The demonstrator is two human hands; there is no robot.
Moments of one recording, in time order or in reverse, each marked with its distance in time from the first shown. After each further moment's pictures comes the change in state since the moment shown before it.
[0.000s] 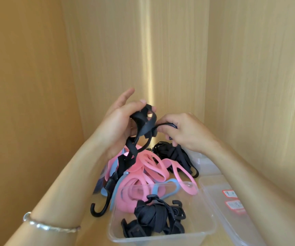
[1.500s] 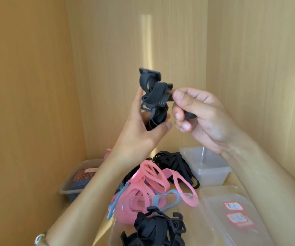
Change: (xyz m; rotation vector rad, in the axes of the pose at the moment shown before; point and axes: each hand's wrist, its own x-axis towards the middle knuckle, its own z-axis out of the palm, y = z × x) left_hand -0.004 -0.012 0.022 0.487 -0.051 0.444; right_hand -0.013 -0.056 -0.045 1.027 0.006 -0.129
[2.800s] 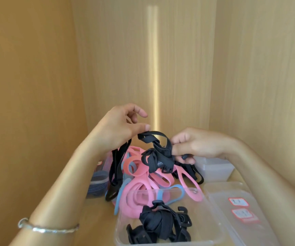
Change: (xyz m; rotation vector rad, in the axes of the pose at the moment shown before) left_hand 0.008 -0.019 -0.056 0.324 -0.078 -0.235; right_hand -0.001 0.046 -0.024 -0.720 -0.414 0.544
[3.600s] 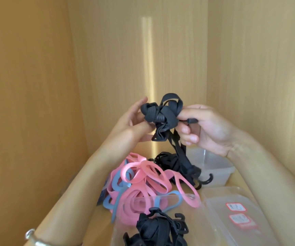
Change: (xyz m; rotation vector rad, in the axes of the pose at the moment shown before) left_hand -0.005 0.021 0.026 -0.542 -0.090 0.051; right_hand -0.021 -0.032 -0.013 0.692 0.274 -0.251
